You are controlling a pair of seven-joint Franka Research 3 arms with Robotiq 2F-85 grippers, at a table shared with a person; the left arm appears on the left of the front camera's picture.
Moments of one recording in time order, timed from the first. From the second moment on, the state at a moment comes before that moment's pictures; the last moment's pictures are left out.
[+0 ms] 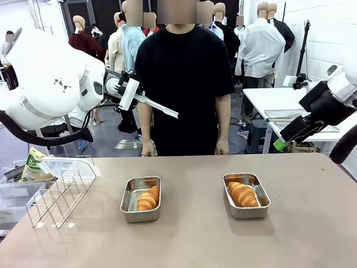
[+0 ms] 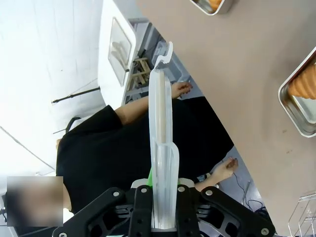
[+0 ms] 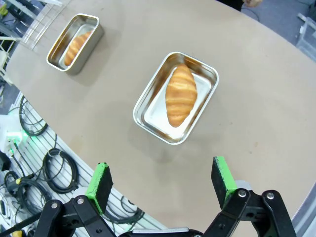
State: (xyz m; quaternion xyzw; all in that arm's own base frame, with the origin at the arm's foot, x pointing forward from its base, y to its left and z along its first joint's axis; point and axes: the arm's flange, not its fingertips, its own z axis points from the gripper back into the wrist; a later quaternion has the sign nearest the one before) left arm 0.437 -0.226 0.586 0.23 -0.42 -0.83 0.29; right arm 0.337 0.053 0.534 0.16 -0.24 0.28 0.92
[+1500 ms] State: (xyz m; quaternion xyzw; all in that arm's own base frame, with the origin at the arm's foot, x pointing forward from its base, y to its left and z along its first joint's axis) left arm 0.435 -0.231 0.584 0.23 -0.42 -0.83 0.28; right arm 0.337 0.053 0.534 0.16 -0.24 0.28 0.92
